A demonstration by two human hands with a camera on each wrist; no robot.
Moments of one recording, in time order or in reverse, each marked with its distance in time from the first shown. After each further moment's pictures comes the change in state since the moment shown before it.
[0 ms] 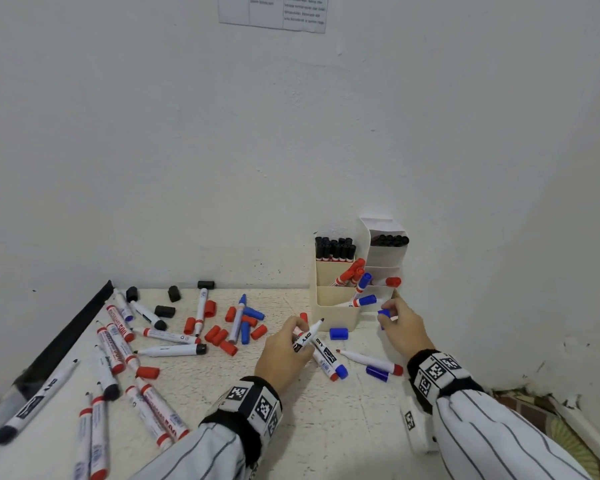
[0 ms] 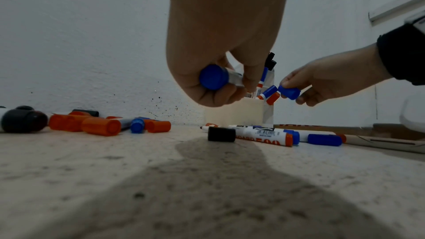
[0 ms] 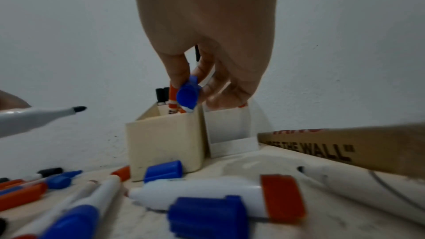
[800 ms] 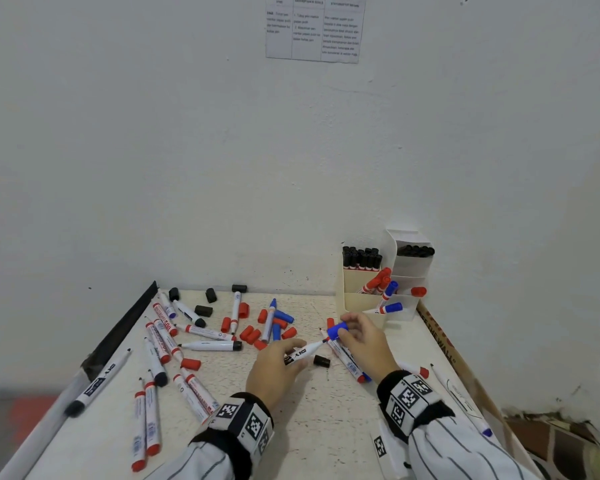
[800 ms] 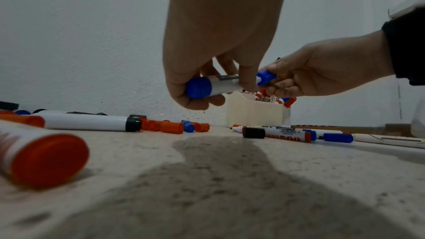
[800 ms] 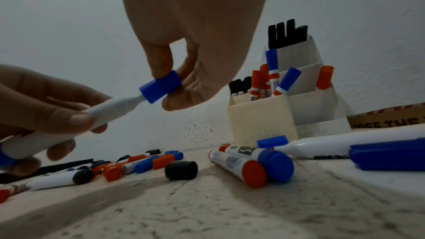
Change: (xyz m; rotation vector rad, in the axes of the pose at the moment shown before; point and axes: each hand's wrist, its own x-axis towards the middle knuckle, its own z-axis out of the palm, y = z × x) left_hand -0.040 -0.027 -0.049 0.146 0.116 0.013; right_hand -0.060 -0.074 0.061 0.500 -0.230 -0.143
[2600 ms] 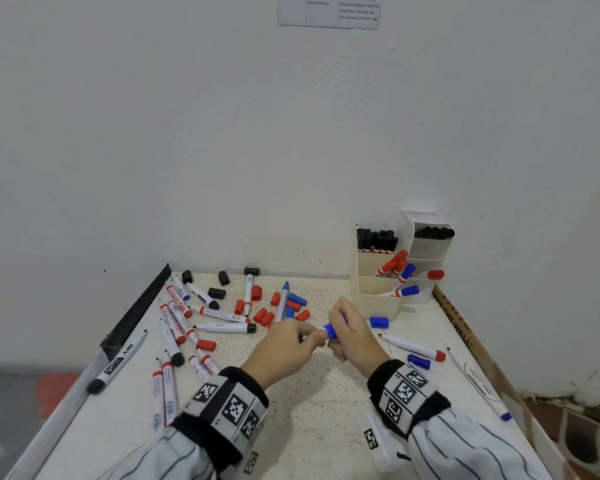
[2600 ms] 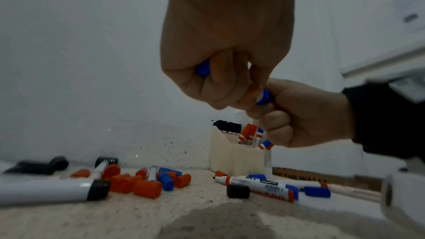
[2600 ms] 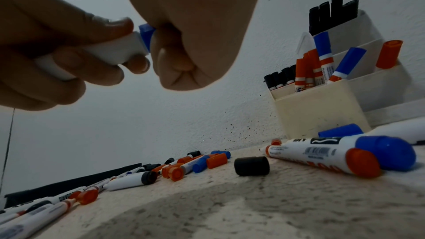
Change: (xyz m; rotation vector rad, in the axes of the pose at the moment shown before) left_hand -0.011 0.031 -0.040 0.106 -0.230 0.077; right_hand -0.023 -0.036 0.037 0.082 -0.231 0.101
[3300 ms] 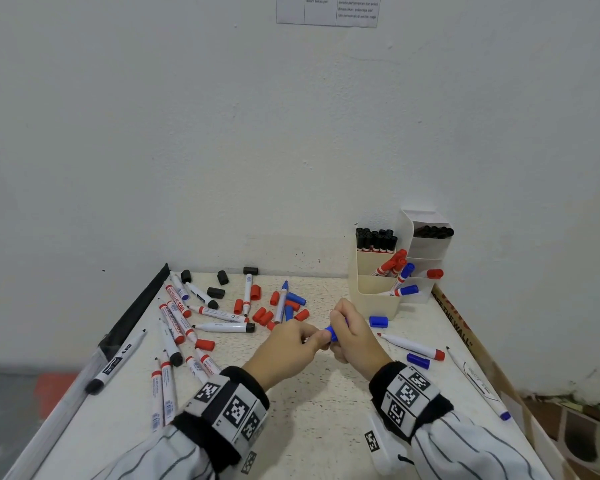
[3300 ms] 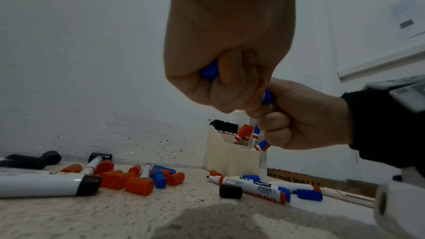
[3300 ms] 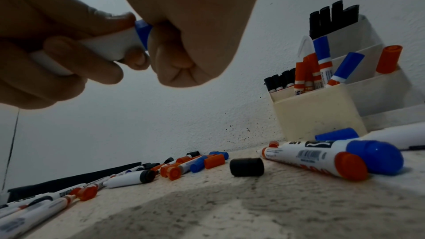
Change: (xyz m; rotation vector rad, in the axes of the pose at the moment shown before) left_hand -0.004 0.007 0.000 -0.101 -0.011 -0.001; right_hand -0.006 0.000 -0.002 0.050 -0.034 -0.042
